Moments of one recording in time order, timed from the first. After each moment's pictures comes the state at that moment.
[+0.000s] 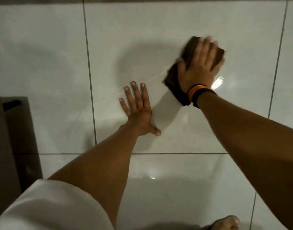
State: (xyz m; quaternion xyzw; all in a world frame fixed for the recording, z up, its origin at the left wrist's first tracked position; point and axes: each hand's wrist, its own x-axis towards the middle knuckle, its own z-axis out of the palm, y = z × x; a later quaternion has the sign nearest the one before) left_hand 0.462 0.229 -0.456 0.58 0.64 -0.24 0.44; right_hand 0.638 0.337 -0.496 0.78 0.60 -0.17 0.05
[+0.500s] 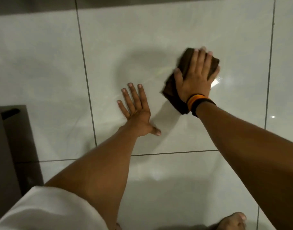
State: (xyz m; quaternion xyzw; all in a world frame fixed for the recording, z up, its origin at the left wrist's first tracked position) left_hand 0.460 0.225 -0.465 0.59 0.64 -0.23 0.43; right_hand 0.642 0.302 -0.495 0.78 0.60 -0.18 0.05
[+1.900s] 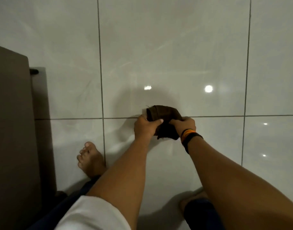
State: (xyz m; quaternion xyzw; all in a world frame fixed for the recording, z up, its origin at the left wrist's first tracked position) left_hand 0.491 0.055 -0.410 0.20 0.80 0.05 0.56; right_hand 0.633 0.055 -0.430 0.84 0.14 -0.52 -0.06
